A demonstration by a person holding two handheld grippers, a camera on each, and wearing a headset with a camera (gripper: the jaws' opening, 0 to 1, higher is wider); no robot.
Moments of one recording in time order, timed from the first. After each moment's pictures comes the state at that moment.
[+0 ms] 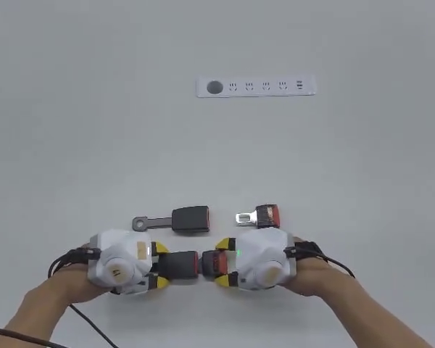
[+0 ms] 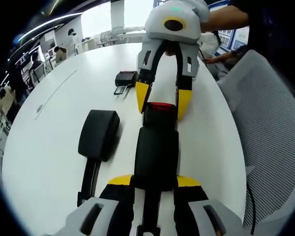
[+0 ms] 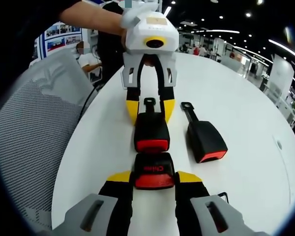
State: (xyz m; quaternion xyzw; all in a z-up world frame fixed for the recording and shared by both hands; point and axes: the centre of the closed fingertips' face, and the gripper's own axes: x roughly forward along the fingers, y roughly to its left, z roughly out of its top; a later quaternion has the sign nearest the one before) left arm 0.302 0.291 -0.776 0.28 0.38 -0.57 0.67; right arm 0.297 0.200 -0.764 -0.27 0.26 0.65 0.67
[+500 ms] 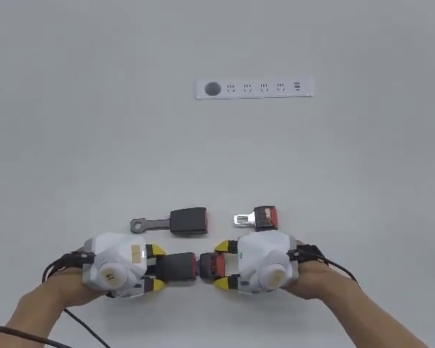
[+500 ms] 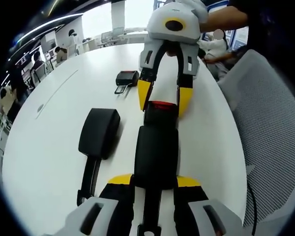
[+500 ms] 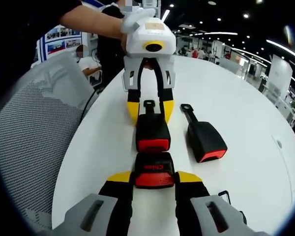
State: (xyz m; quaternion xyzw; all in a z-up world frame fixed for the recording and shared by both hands) left arm 0.303 0.291 -0.779 0.29 0.38 -0.57 0.67; right arm 0.297 0.204 -0.764 -0.26 0.26 0.65 0.67
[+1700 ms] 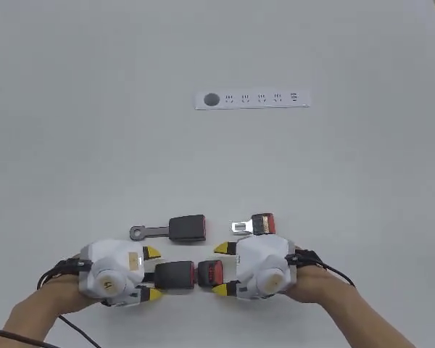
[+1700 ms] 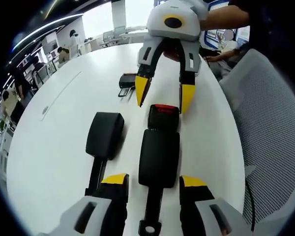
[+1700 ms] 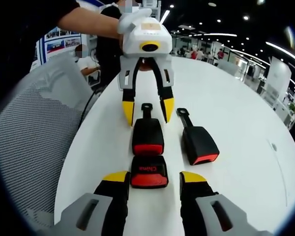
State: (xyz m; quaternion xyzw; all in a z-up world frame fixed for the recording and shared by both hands) left arm 0.303 0.293 -0.760 0.30 0.37 -0.55 0.68; right arm 0.305 0.205 -0.748 -0.27 0.25 0.64 0.67
